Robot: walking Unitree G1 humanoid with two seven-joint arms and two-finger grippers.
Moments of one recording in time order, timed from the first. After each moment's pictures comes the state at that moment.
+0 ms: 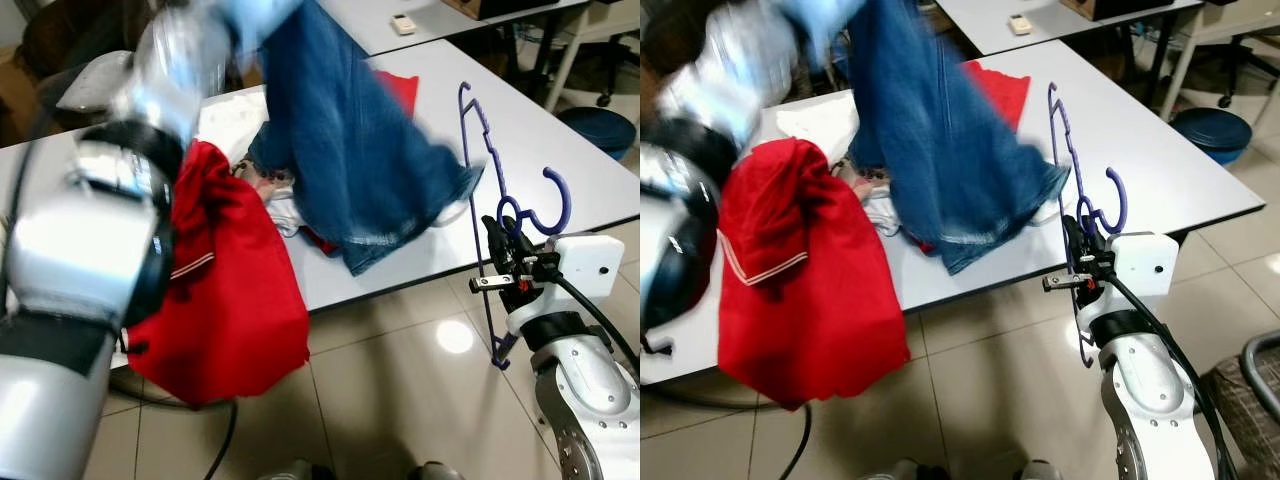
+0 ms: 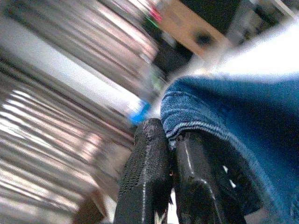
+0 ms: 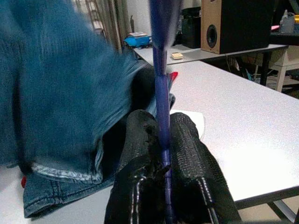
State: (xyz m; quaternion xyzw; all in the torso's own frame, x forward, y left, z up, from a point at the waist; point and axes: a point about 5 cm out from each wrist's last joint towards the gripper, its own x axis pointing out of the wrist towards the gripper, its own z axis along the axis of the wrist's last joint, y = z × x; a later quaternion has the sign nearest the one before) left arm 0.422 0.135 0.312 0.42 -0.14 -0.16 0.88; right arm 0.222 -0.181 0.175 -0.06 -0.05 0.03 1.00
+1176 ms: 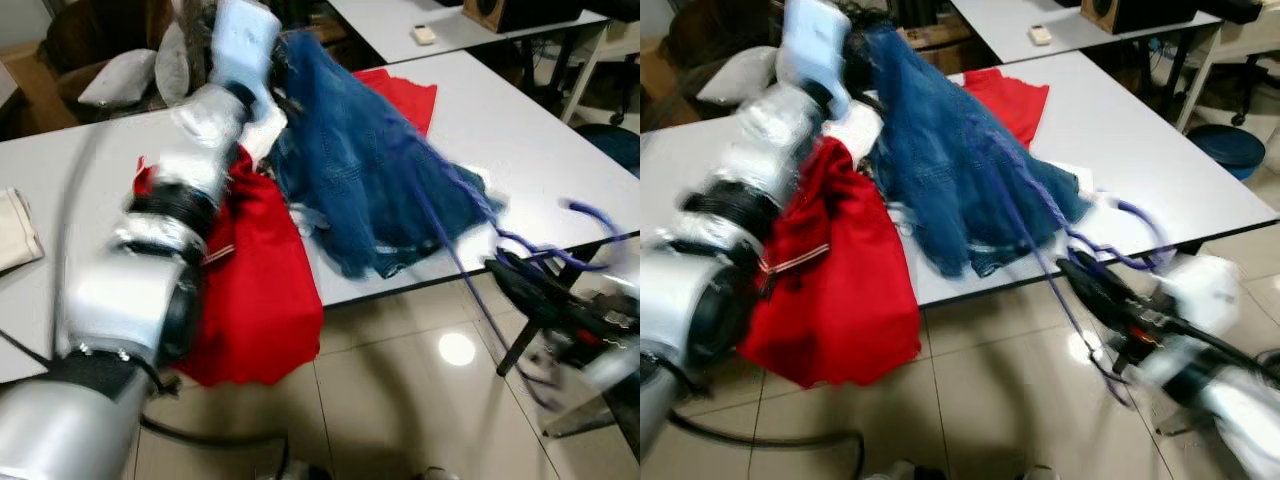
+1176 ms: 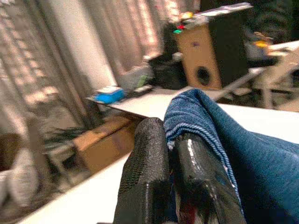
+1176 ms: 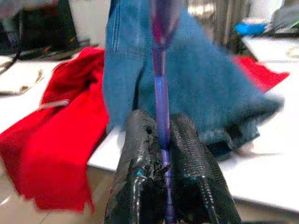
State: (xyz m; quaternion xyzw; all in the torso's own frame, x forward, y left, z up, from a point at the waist) left arm 0.422 0.135 0.304 0.10 -0.14 -0.15 0.97; right arm 0.167 -0.219 0.200 -0.06 0.00 0.28 0.96
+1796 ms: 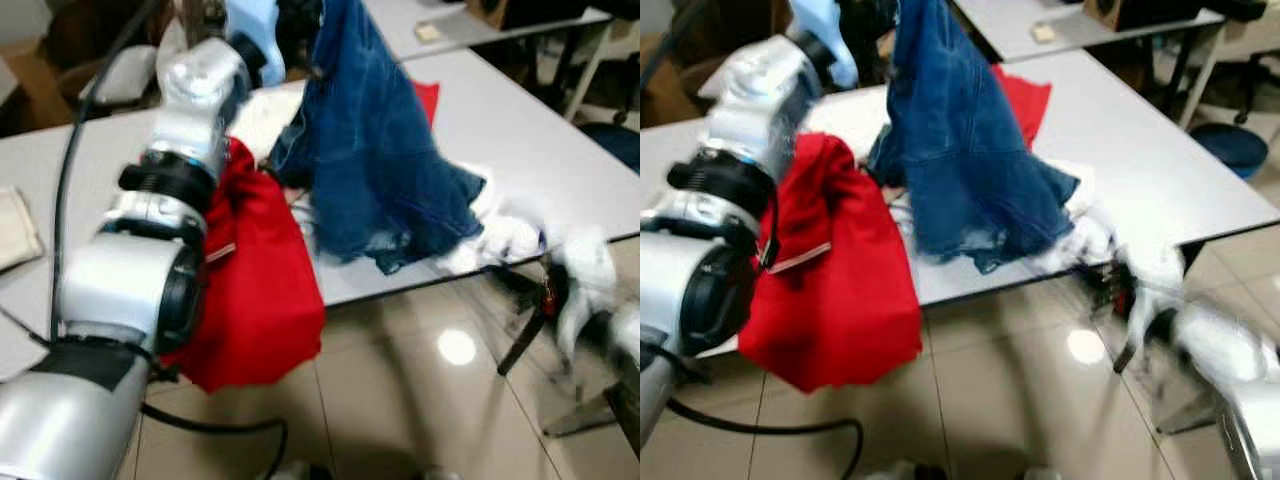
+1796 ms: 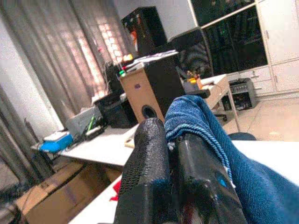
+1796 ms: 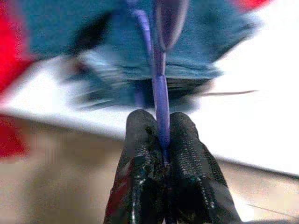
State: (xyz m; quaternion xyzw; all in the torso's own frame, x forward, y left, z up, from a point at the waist) left arm 0.408 0.111 0.340 0.11 -0.22 -0.31 0.92; right arm 0.252 -0.244 0.176 -0.16 0.14 0.19 0.96
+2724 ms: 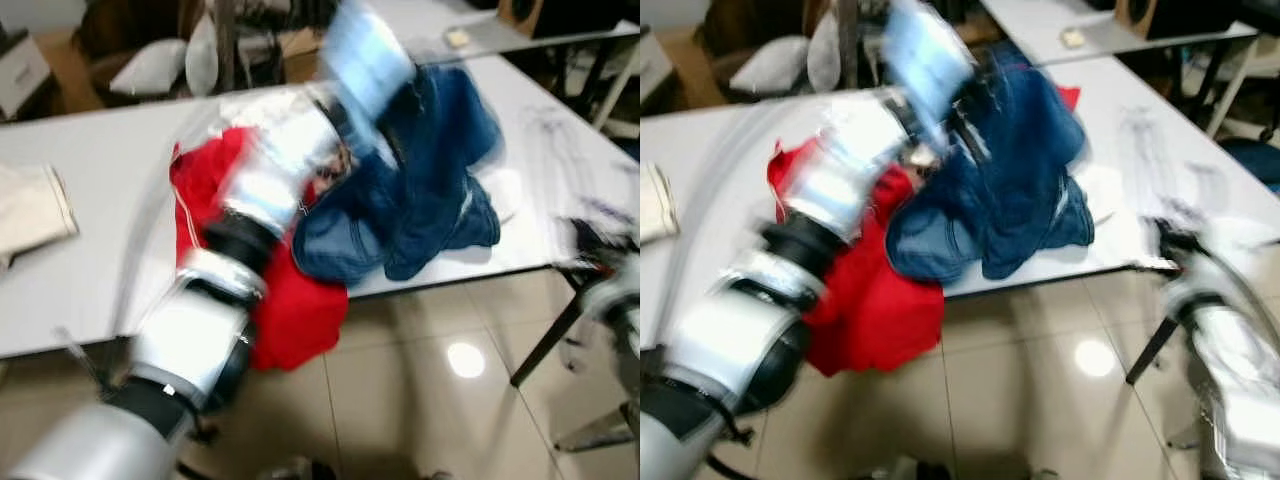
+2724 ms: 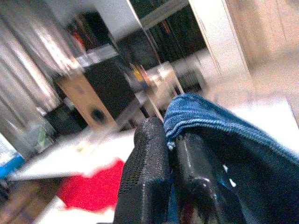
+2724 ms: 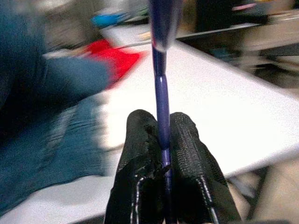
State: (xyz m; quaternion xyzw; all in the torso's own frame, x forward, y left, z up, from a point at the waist) left arm 0.376 0.002 0.258 0.18 -0.17 -0.45 0.86; right arm 0.232 -0.282 0.174 -0.06 0.01 -0.10 0.99
